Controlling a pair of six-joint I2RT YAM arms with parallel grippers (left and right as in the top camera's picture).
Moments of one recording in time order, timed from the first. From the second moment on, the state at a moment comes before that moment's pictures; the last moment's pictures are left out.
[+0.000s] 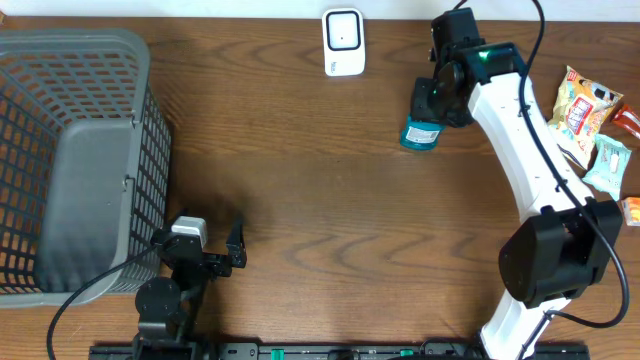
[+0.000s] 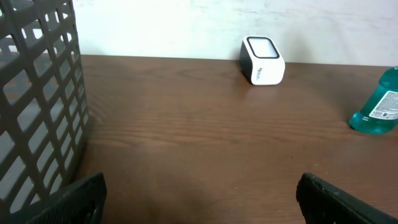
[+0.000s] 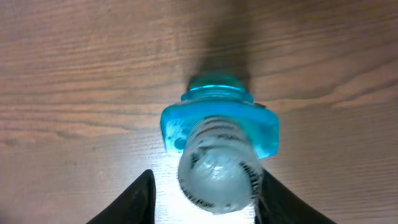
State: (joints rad) left arm -0.07 0.01 0.08 -0.26 0.13 -0.09; right arm 0.23 1.94 1.81 -1.13 0.02 0.36
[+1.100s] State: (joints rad) left arm -0.07 0.01 0.08 -0.26 0.13 -0.09; right arm 0.20 1.94 1.85 -1.15 0.03 0.36
